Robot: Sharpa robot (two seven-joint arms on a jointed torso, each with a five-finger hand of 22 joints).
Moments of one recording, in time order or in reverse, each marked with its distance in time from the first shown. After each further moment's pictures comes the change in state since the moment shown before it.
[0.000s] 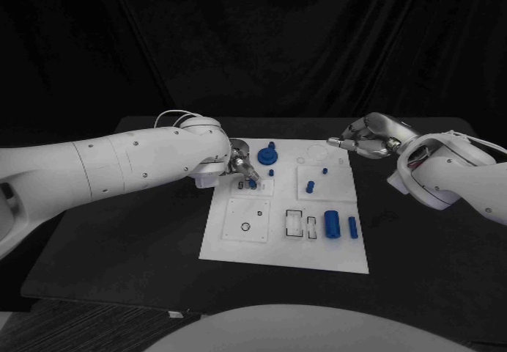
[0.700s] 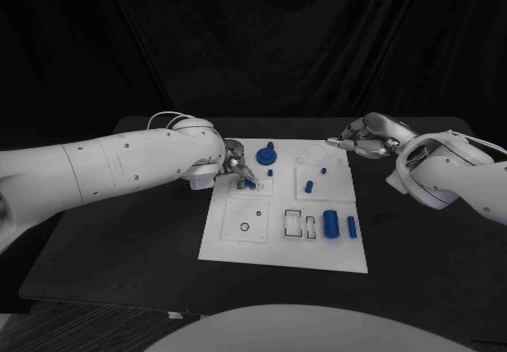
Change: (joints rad) left arm -0.001 -0.031 -0.002 0.022 -0.001 -0.018 0.007; left_hand 0.000 0.000 0.000 0.000 0.000 -0.003 0.003 0.000 0.001 0.000 0.000 0.000 0.000 0.000 0.000 0.000 0.000 0.000 0.000 0.000 0.000 0.000; right arm -0.001 -0.001 0.000 -0.002 0.000 0.001 0.000; right_hand 0.000 0.000 0.000 0.000 0.000 0.000 0.000 0.000 0.000 0.000 0.000 0.000 0.000 0.000 0.000 0.000 0.000 0.000 0.000 0.000 0.000 0.000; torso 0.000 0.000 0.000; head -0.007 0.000
